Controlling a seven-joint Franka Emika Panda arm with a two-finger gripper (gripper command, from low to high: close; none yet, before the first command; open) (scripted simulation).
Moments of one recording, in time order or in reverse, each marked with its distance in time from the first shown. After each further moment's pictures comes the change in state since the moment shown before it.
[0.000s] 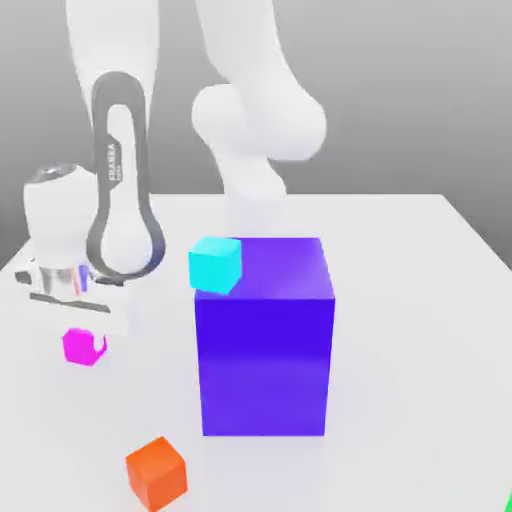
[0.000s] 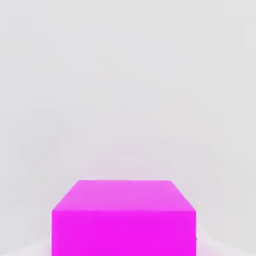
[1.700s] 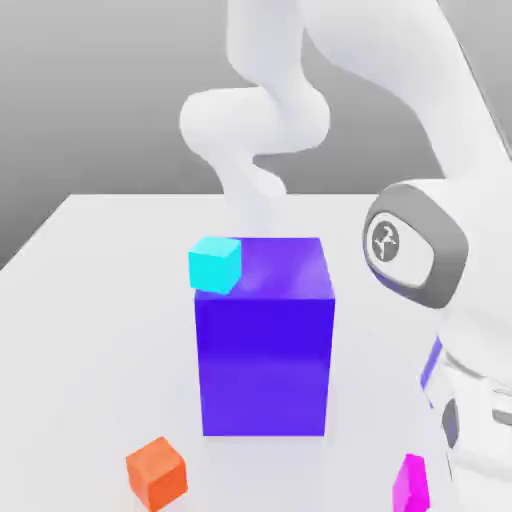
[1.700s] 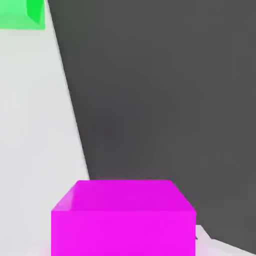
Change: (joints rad) arm 0.824 0.208 0.382 0.828 -0.705 -0.646 0.225
